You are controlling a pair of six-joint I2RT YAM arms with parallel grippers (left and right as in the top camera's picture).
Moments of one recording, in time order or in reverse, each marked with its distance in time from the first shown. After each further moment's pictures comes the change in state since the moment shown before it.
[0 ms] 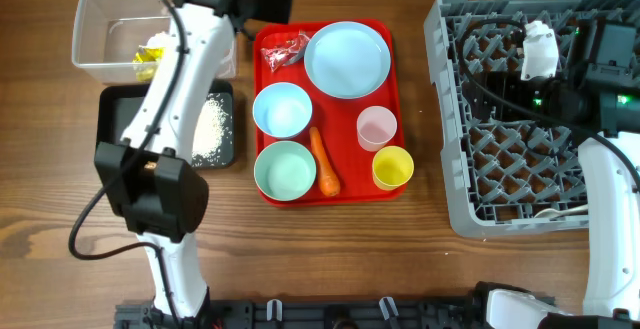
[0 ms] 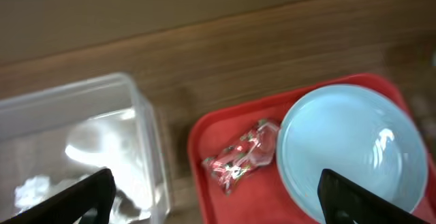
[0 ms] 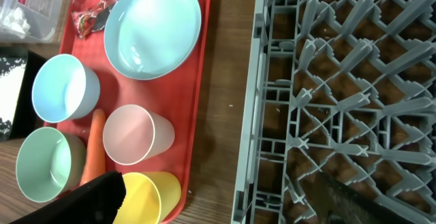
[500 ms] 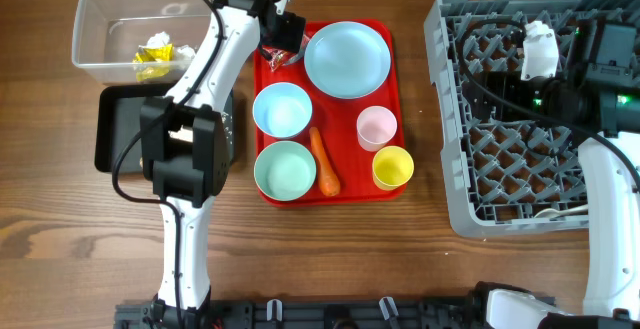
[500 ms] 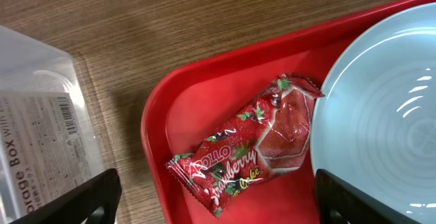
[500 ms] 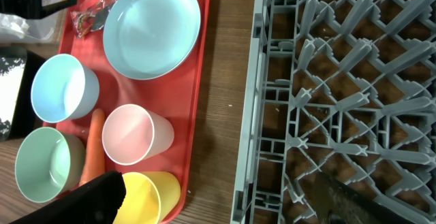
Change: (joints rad) left arm -0.004 0.261 0.000 0.021 0.037 0.008; right arm 0.000 0.000 0.000 0.000 0.003 0.000
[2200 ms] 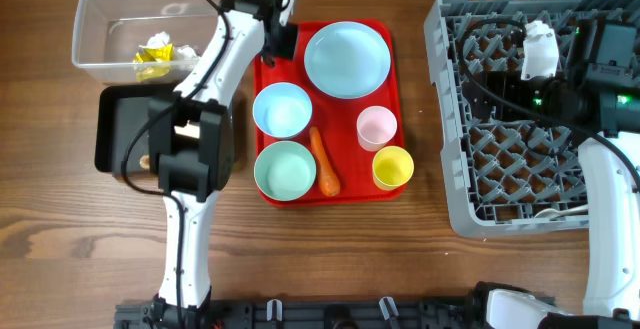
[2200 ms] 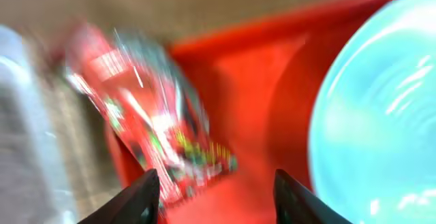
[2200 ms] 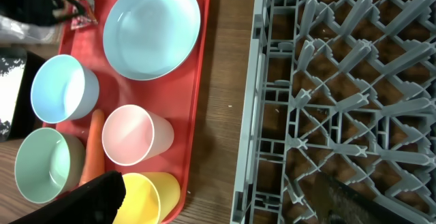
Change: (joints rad) left arm -0.001 0.042 0.000 0.008 0.041 -0.037; right arm 0.000 0.000 0.000 0.002 0.000 0.000
